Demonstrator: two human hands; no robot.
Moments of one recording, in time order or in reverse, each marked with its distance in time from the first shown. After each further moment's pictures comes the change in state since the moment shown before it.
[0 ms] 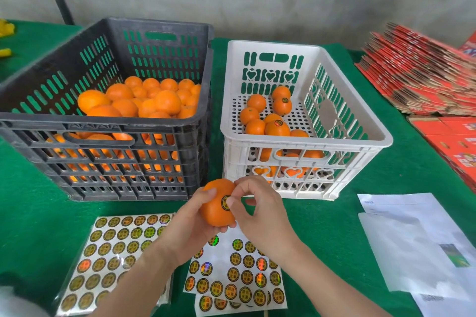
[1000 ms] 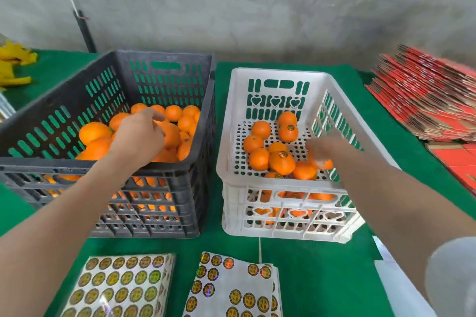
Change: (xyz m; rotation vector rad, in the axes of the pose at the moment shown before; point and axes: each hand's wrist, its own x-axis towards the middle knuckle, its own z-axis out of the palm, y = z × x) left_hand 0.065 0.187 0.002 1.440 0.756 0.569; right_hand 0.237 0.125 -0.161 -1.194 -0.392 0.451
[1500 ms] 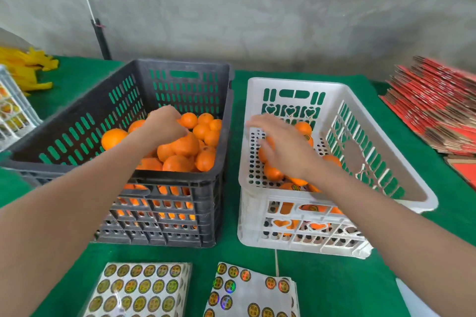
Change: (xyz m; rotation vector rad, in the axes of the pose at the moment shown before) left_hand 0.059 -0.015 -0.009 0.152 -0.217 -0.078; right_hand -0.115 -0.118 -0.062 0.568 0.727 -0.771
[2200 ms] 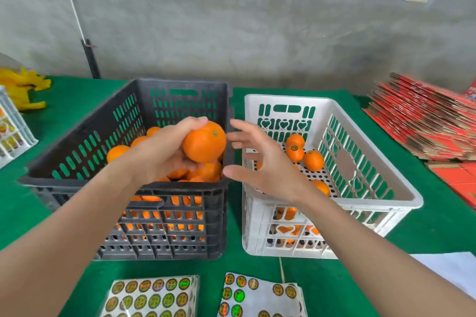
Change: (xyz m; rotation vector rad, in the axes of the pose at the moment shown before) left_hand -0.081 0.020 -0.040 -1.133 -0.463 -0.023; right_hand -0.013 -0.080 -0.009 0.614 -0.008 0.166
